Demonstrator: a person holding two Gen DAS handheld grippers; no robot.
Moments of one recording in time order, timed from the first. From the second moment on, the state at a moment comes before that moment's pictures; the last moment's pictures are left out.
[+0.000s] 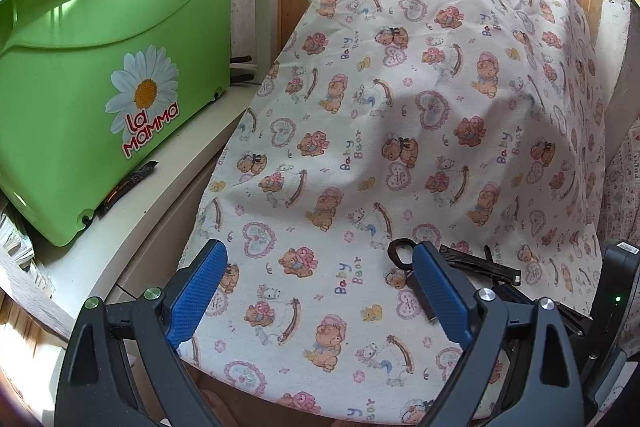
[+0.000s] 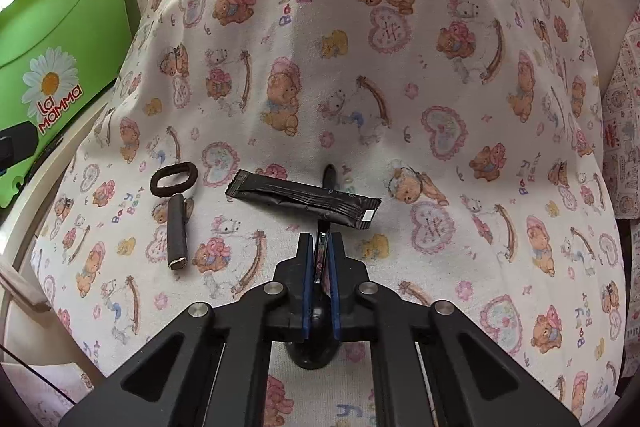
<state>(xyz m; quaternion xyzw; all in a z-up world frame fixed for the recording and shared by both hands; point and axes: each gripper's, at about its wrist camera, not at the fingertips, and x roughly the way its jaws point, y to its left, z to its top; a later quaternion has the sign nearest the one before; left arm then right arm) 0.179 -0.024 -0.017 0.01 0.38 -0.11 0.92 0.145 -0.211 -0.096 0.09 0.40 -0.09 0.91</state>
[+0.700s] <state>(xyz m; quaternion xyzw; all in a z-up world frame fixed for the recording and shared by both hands) 0.170 -0.079 -0.067 0.05 0.47 -0.22 0.85 0.108 -0.244 -0.066 0.09 0.40 -0.08 0.91</state>
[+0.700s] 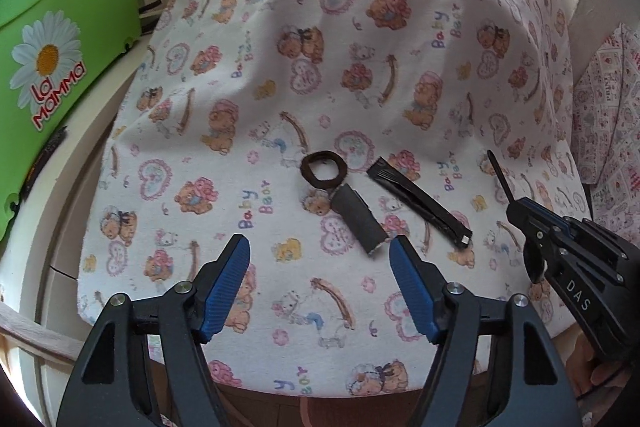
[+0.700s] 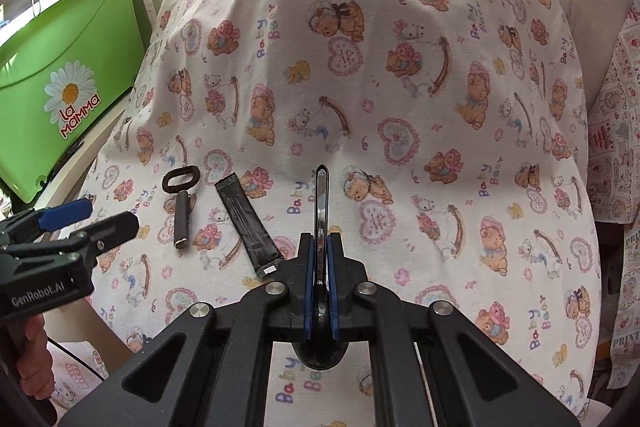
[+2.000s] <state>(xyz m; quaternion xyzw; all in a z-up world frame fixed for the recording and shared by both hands) 0.179 -0.118 -0.070 0.01 0.50 -0.19 0.84 0.047 -0.264 -0.044 0.12 0.38 -0.08 0.91</state>
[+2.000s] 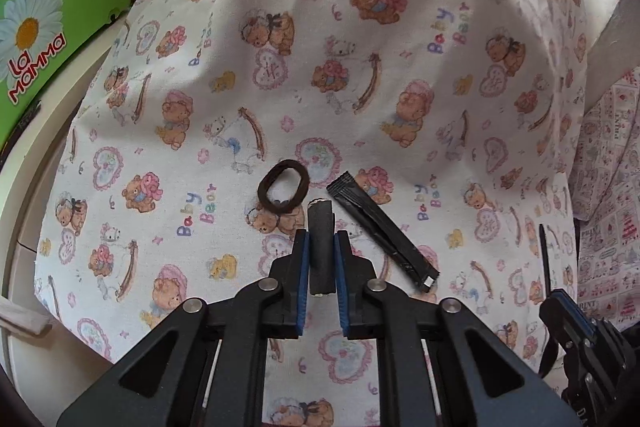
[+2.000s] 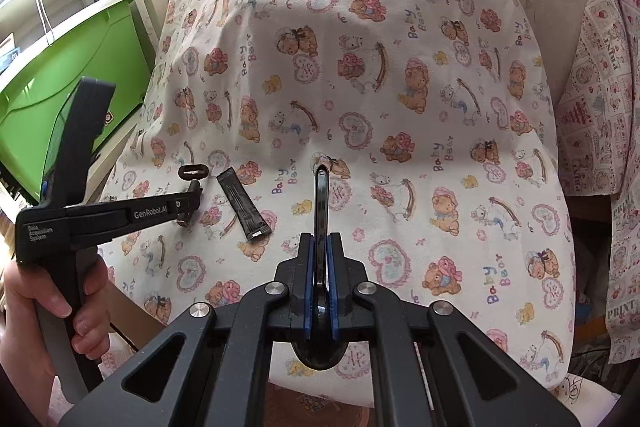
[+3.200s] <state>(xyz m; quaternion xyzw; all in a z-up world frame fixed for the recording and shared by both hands) 0.052 -0.065 -0.048 -0.01 0.48 -0.21 0.85 -0.015 -0.209 -0.043 0.11 0.40 0.09 0.90</state>
